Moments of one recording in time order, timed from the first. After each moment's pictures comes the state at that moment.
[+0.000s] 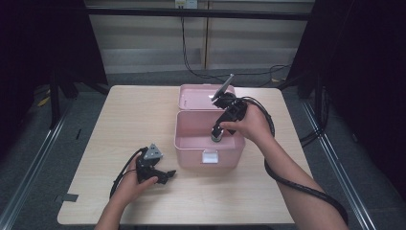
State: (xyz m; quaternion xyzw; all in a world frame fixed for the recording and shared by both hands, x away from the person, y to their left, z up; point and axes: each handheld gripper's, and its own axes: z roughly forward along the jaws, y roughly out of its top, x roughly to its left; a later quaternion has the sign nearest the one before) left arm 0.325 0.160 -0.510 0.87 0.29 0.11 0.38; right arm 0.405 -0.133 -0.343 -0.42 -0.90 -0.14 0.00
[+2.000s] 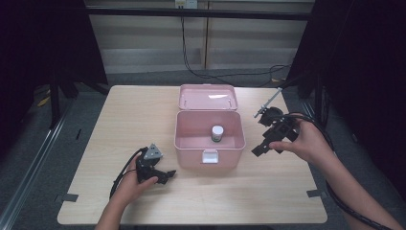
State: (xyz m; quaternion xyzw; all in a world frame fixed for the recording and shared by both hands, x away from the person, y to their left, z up) left arm 0.325 0.160 -0.510 0.87 0.29 0.11 0.38; right arm 0.325 -0.233 -0.323 -0.37 -0.92 -0.15 0.00
